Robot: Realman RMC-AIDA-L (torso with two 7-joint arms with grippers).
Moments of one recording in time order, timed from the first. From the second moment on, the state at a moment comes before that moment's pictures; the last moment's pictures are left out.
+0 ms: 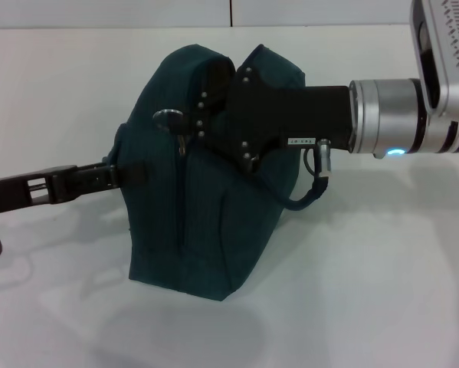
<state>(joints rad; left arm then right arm) -0.37 -2.06 0.56 0.80 1.93 1.87 -1.98 0.77 2.03 -1.66 -0.57 -0.99 -1.35 0.99</state>
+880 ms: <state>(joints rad) -0.37 -2.05 0.57 0.80 1.95 1.86 -2.04 0.75 2.03 -1.66 -0.58 -0.99 -1.35 0.99</state>
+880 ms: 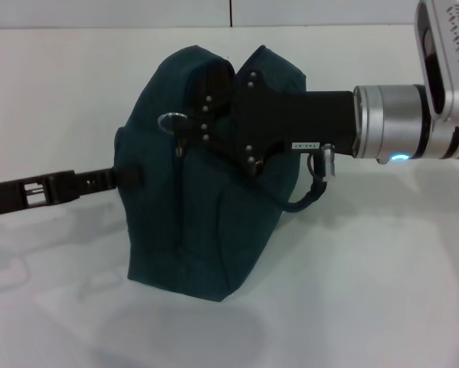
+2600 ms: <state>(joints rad) -0.42 -2.07 0.61 0.78 1.94 1.93 -2.02 0.72 2.03 -1.66 -0.48 -0.78 -1.36 1.27</state>
